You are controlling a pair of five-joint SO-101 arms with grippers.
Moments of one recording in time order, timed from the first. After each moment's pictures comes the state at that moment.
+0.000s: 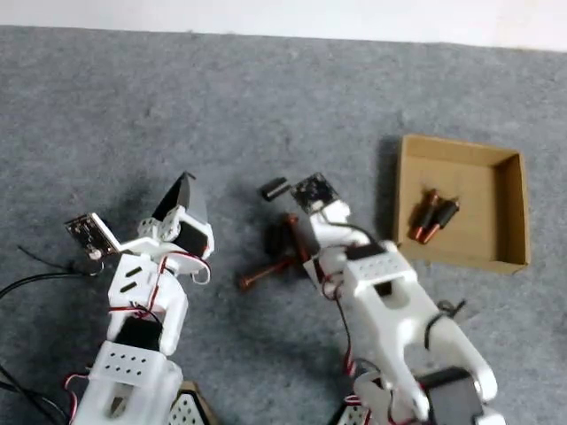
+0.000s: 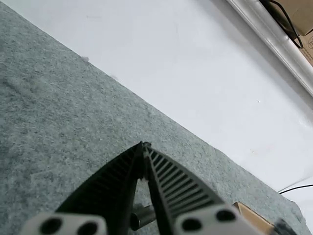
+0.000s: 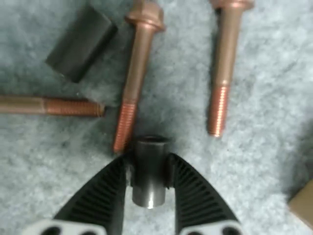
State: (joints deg) left arm 3.3 -72.5 95.4 -11.1 44.7; right arm -22.3 -21.1 61.0 33.6 18.4
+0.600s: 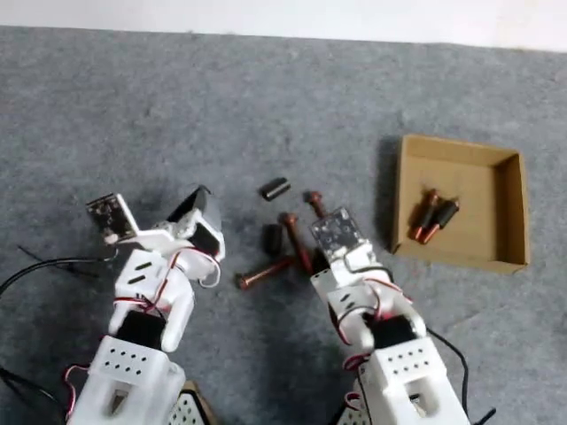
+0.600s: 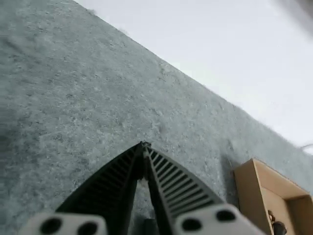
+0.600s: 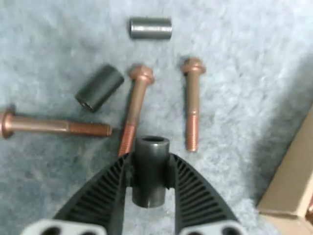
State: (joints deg) left arm 7.8 -72.4 89.1 6.5 41.6; right arm -22.3 -66.8 87.3 27.1 18.4
